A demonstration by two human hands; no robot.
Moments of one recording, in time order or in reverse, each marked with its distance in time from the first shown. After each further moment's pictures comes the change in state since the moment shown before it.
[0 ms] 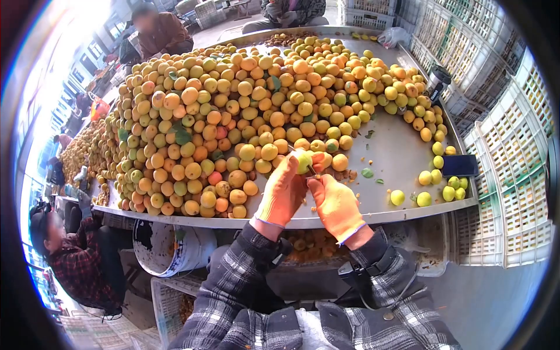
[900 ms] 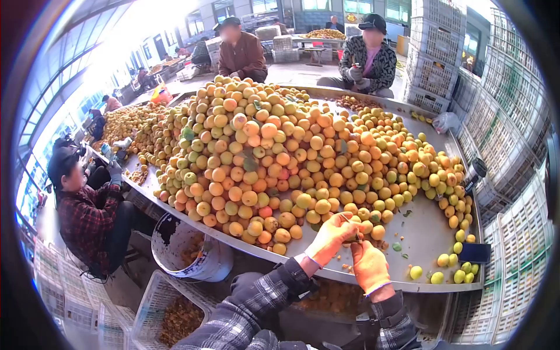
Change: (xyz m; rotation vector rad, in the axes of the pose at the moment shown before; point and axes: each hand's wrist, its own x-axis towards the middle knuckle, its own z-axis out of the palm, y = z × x) left_hand 0.000 0.010 -0.003 0.280 0.238 -0.133; right_hand 0.003 0.001 -0.001 -0.279 -0.075 0.036
